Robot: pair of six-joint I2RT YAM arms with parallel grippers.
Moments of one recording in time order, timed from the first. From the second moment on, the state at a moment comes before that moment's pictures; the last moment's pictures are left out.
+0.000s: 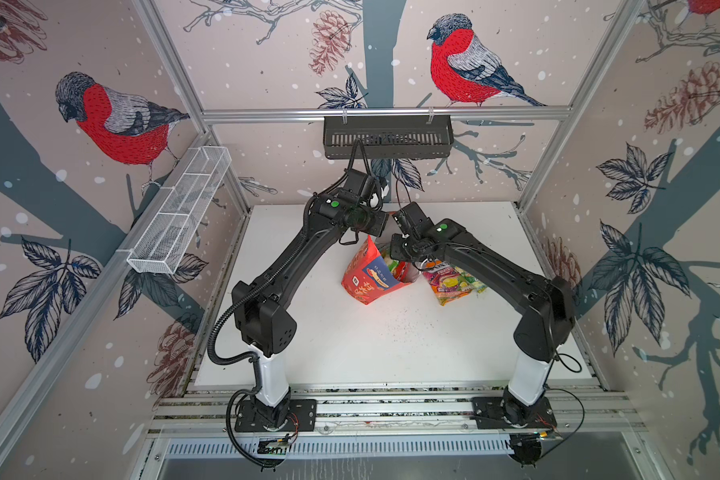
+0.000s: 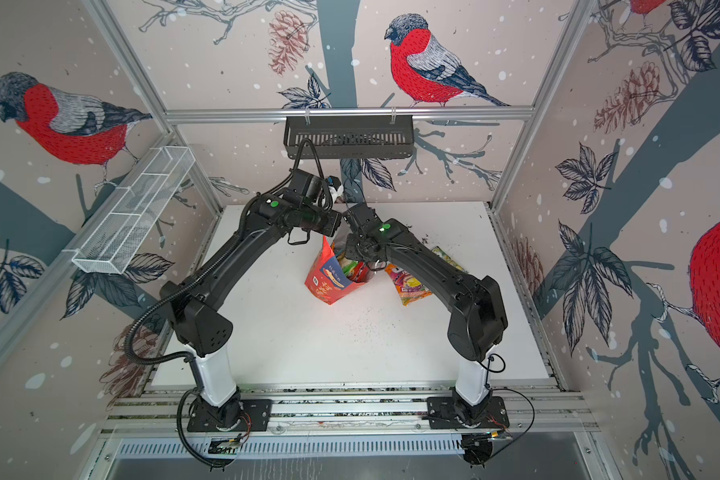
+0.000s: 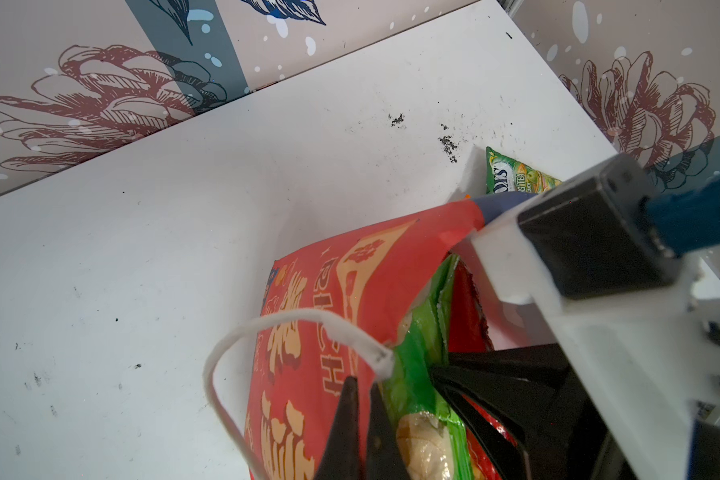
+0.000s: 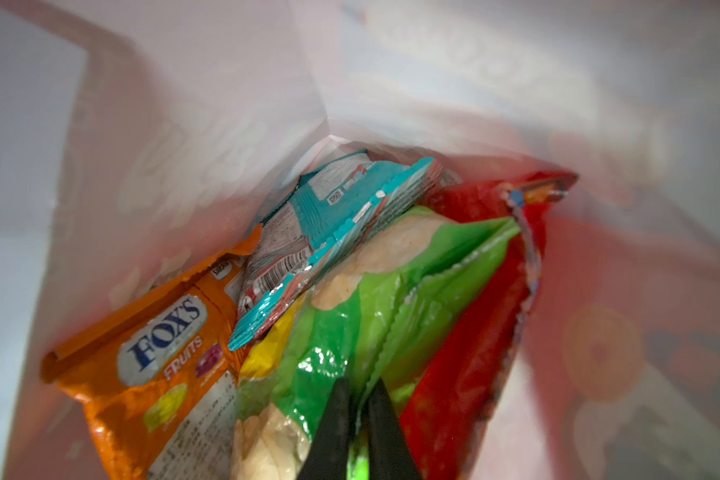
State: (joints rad) left arm -0.54 1.88 2.02 -0.94 0.14 -0.07; right arm 0.71 1.84 1.72 -0.84 0.07 0.71
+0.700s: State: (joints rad) left arm -0.54 1.94 2.08 -0.94 0.15 -0.07; right arm 0.68 1.74 1.67 -0.75 -0.02 0.63
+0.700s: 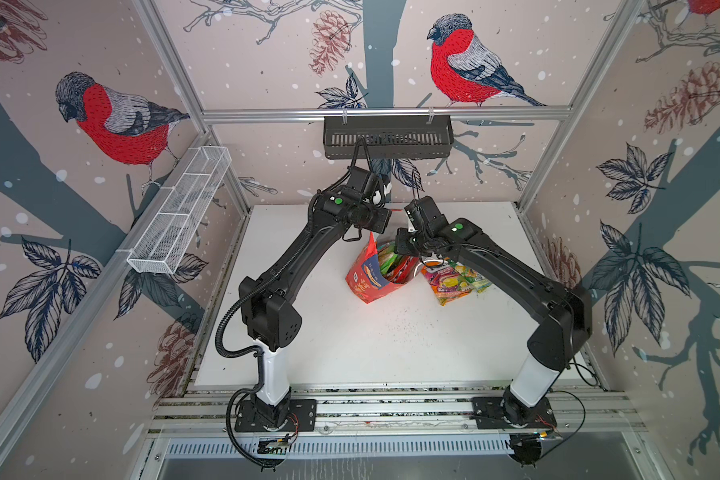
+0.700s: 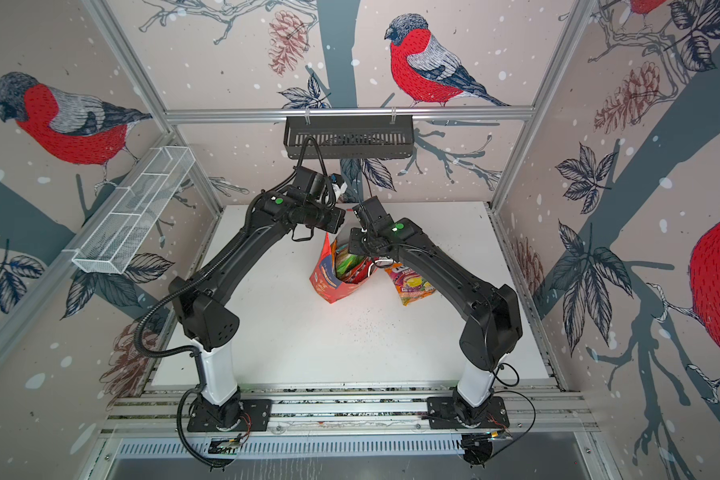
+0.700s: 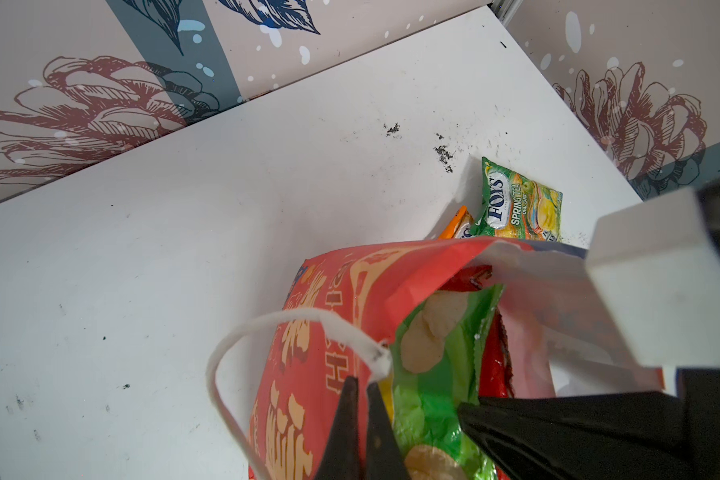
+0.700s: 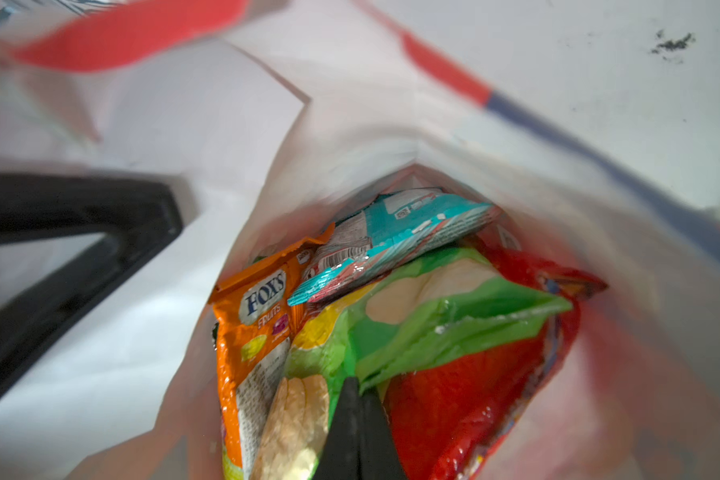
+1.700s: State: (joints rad) left arm -0.49 1.96 2.10 -0.95 0.16 -0.07; right arm 0.66 1.65 1.70 -0.66 -0.13 0.49
